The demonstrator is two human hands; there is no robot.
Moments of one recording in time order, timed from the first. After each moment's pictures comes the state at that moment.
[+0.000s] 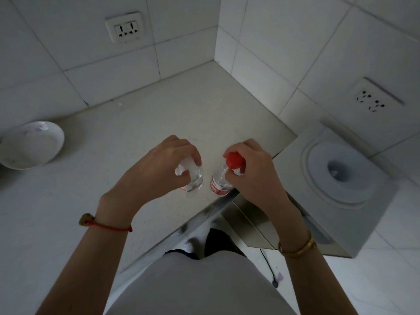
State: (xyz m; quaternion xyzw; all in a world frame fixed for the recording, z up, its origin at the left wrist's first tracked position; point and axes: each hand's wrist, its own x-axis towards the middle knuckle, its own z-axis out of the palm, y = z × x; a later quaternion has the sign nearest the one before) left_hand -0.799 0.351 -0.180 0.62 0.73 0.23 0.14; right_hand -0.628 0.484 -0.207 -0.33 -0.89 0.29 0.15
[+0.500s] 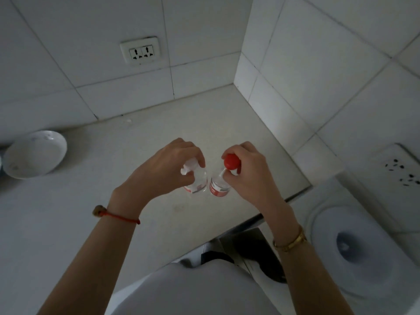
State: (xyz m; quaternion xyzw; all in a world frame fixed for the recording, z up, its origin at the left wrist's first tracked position) left_hand -0.848 0.468 -0.185 0.56 0.78 0.23 0.13; right_hand -0.703 0.618 -0.208 -0.25 -0.91 0.30 0.12
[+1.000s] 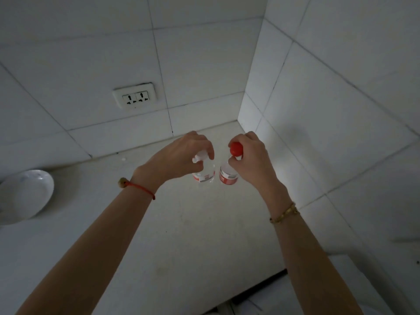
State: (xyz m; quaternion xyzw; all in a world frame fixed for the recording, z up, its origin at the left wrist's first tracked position) left_hand -0.967 0.630 -0.188 0.58 0.78 0.21 0.09; right_hand -0.841 0.788 -0.209 -0.24 -0.92 0.28 0.14
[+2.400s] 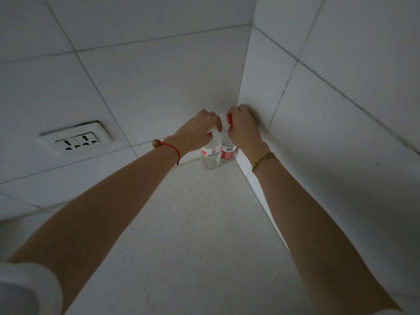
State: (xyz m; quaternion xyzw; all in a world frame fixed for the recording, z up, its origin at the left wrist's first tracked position) left_hand -1.132 0.875 -0.250 0.55 0.82 0.17 0.03; right_hand -1.049 1.001 -0.262 -0.25 -0.94 0.19 0.16
